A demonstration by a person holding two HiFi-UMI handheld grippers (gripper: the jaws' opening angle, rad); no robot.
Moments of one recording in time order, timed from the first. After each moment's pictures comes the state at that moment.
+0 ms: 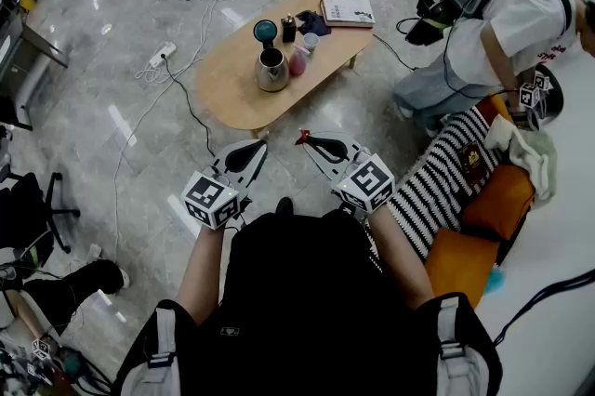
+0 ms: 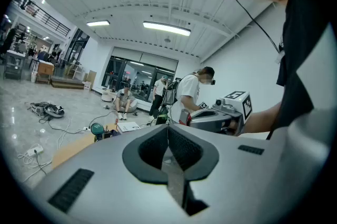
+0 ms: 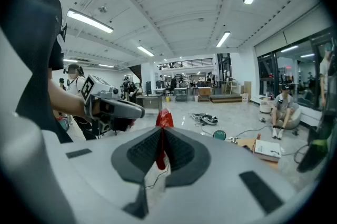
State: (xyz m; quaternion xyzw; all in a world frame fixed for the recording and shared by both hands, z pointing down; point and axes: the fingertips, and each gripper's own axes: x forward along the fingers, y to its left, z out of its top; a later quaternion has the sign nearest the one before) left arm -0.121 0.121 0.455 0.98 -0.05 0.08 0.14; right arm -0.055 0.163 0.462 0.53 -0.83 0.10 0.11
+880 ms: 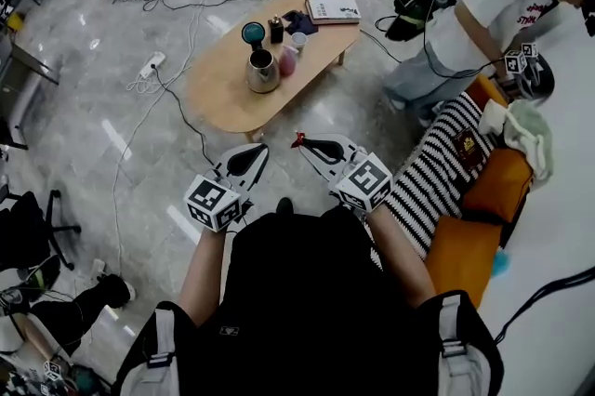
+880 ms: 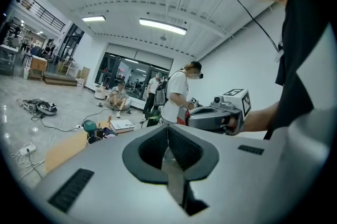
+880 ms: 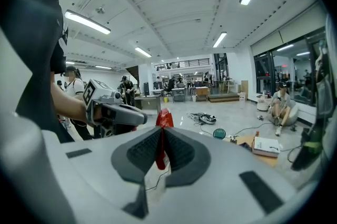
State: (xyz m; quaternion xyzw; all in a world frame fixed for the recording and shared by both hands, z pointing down) left arm -0.126 0.138 0.459 0.98 -0.02 0.08 0.15; right arm -0.070 0.176 0.455 0.54 -0.83 0.11 0.11
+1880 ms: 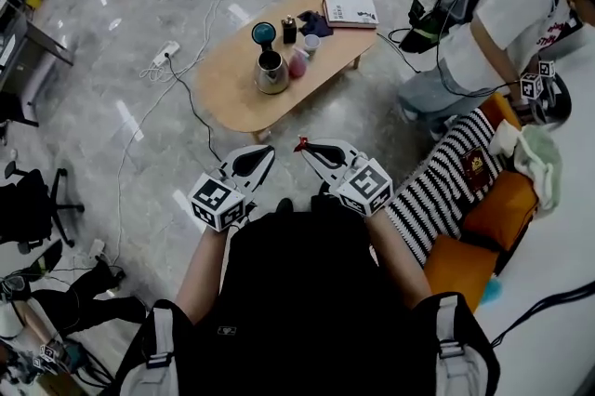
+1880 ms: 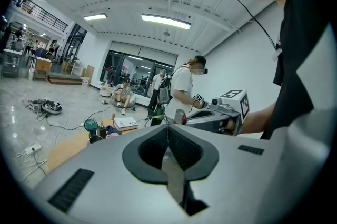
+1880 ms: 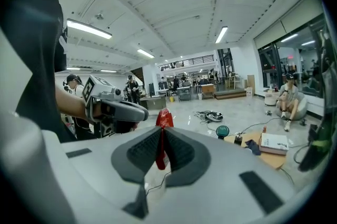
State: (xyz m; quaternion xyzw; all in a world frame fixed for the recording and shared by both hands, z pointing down) left arm -0.083 0.134 0.468 0.98 -0.05 0.11 0.14; right arm -0.031 0.165 0.476 0.51 -0.85 0.13 0.09
